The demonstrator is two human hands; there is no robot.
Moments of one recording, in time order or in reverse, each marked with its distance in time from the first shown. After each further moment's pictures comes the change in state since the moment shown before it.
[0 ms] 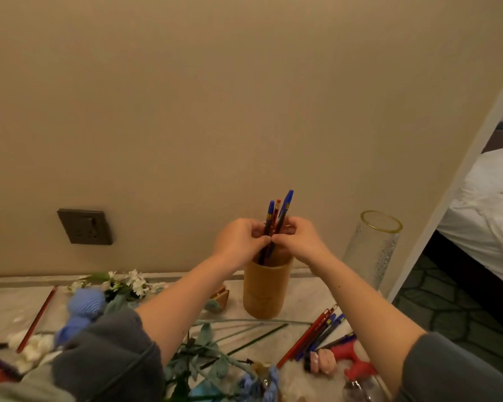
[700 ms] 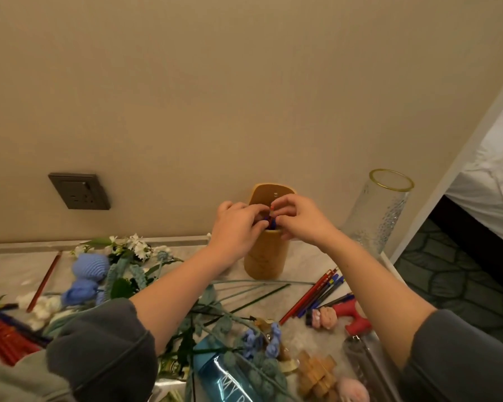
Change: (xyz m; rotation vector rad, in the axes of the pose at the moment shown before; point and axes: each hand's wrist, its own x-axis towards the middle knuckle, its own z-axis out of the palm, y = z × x) left_hand -0.026 -0.038 0.027 0.422 0.116 0.226; right_hand -0.003 0.040 0.004 -0.081 -0.162 -0.035
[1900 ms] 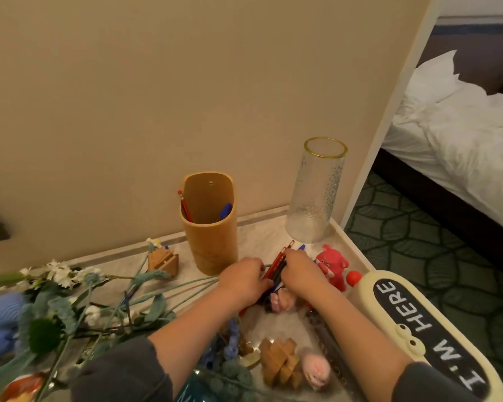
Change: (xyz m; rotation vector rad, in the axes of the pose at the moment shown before) left_hand -0.037 0.062 0.123 0.042 -0.646 -0.045; right_hand -0.071 0.127 -0.003 -0.543 0.076 0.449
